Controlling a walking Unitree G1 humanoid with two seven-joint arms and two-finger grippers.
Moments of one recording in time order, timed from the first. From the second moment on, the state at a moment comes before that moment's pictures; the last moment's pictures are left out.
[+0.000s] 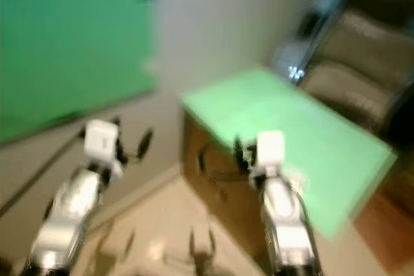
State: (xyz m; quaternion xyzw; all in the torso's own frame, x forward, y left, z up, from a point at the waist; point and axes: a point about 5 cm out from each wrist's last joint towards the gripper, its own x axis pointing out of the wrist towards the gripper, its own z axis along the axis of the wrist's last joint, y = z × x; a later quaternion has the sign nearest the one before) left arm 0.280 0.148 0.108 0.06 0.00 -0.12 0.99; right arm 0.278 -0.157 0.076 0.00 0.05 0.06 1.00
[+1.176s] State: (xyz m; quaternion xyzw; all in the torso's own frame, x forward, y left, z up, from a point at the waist) left arm 0.288 0.145 0.111 0.07 -0.02 -0.13 0.99; right arm 0.299 -0.154 0.087 -0.01 0.03 0.07 1.00
